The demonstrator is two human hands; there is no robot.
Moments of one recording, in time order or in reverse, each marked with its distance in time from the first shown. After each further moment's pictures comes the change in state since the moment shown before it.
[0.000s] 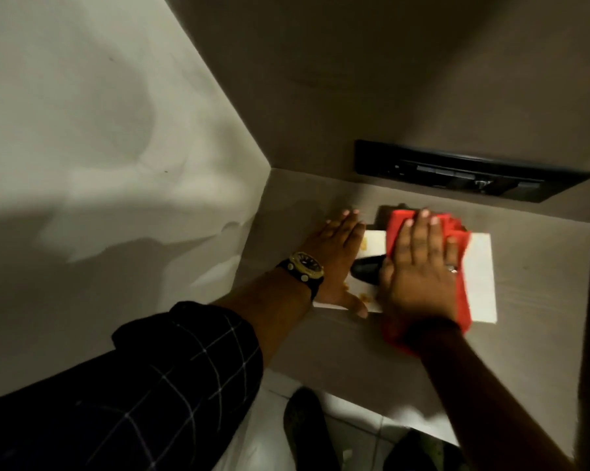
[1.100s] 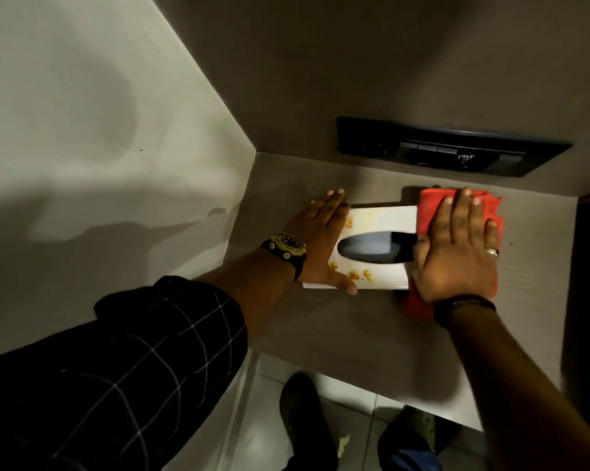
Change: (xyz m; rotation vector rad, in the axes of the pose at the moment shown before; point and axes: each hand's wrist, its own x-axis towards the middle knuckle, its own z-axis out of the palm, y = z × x) left_hand 0.006 -0.002 0.011 0.014 0.037 -0.023; right_hand -0.004 0.058 0.004 0.004 0.128 0.142
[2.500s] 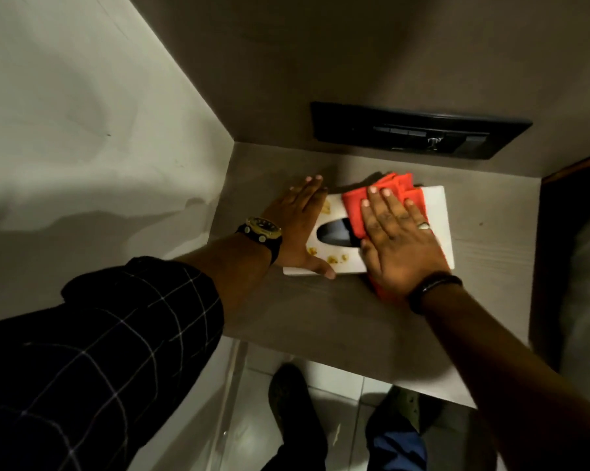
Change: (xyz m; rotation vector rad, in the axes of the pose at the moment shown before) left_hand 0.004 -0.002 0.005 0.013 0.006 -0.002; right_hand -0.008 -0.004 0.004 -0.050 -0.120 -0.449
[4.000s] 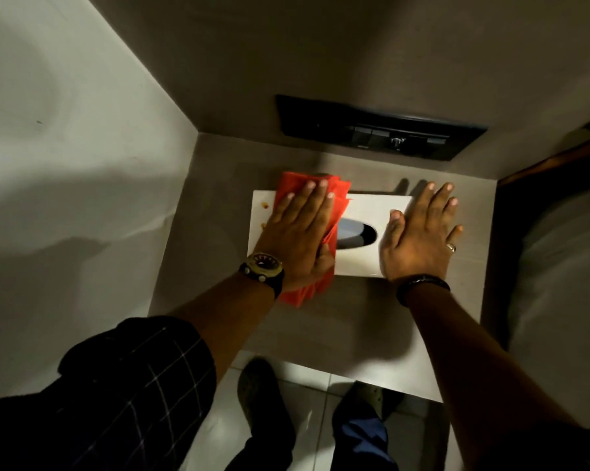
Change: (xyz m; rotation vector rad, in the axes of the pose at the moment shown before) left_hand -0.002 0.069 0.025 0.018 0.406 0.051; right_hand -0.012 0.040 0.010 0.277 0.176 0.686
